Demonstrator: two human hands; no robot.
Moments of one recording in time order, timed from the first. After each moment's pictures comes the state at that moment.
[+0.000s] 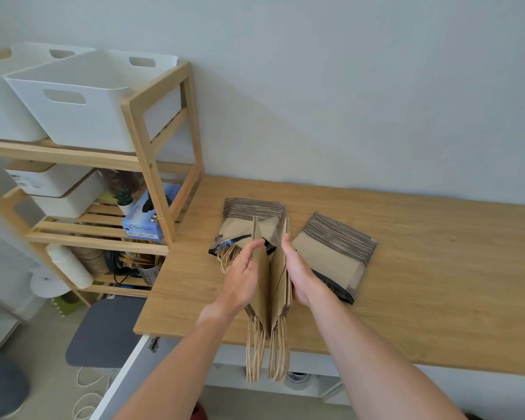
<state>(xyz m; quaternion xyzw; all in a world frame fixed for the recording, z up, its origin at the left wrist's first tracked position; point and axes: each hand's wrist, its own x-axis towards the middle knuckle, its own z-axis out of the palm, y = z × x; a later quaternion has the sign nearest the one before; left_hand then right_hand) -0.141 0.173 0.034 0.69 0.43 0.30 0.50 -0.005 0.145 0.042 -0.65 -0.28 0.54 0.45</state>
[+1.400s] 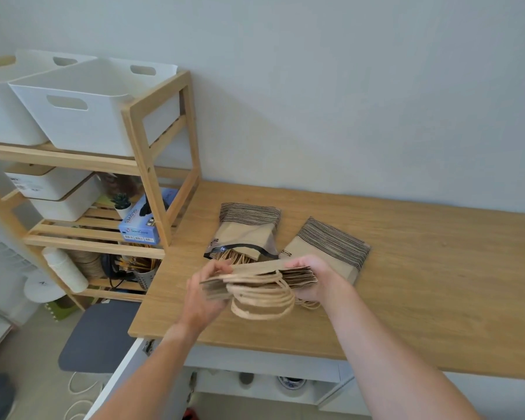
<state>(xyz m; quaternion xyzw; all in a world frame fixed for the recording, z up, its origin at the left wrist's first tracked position) -0.204 0.174 0.008 0.73 0.38 0.38 0.42 0.031 0.128 0.063 -0.59 -0.04 0.65 0.48</state>
